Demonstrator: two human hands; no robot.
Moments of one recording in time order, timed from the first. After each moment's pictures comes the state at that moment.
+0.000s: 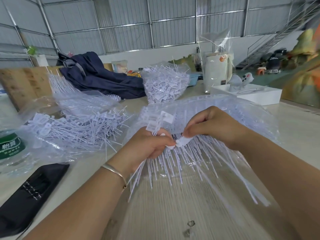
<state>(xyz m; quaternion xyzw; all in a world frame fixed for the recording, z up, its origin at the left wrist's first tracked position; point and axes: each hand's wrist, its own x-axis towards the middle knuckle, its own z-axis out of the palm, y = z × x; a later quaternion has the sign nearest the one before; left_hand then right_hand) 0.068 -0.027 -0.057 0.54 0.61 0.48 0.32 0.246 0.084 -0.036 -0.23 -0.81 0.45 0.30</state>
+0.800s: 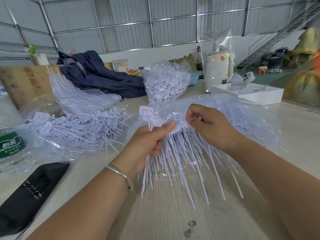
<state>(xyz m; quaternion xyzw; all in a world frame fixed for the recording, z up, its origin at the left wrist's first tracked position) 0.076 -0.020 -0.058 0.43 0.59 0.57 0.36 0.236 0.082 -0.052 -0.23 -0.85 0.26 0.40</state>
